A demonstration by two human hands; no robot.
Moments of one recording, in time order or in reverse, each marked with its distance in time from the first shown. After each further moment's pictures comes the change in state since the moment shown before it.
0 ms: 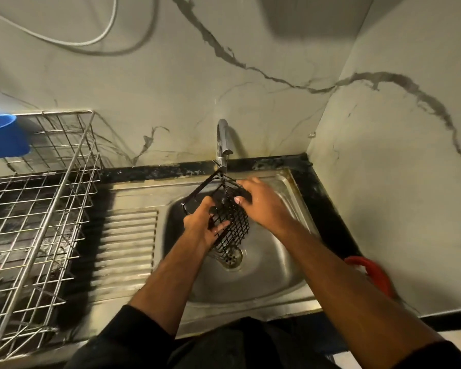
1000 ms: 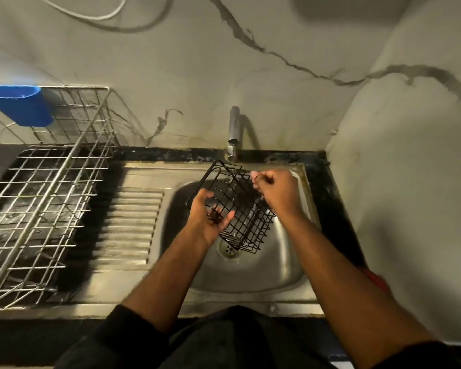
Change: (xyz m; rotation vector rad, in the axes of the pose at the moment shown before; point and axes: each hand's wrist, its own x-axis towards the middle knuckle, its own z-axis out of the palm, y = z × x) left_hand -0.027 -0.013 0.015 -0.185 0.033 -0.124; right_hand 0.012 0.032 -0.013 0.278 0.175 0.185
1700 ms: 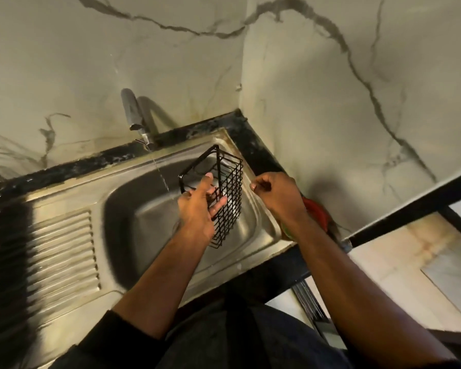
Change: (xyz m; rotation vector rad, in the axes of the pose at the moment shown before) left_hand -0.033 -0.093 0.054 0.281 -0.142 0.125; right_hand -0.106 0.080 -0.091 -0.161 0.107 0.269
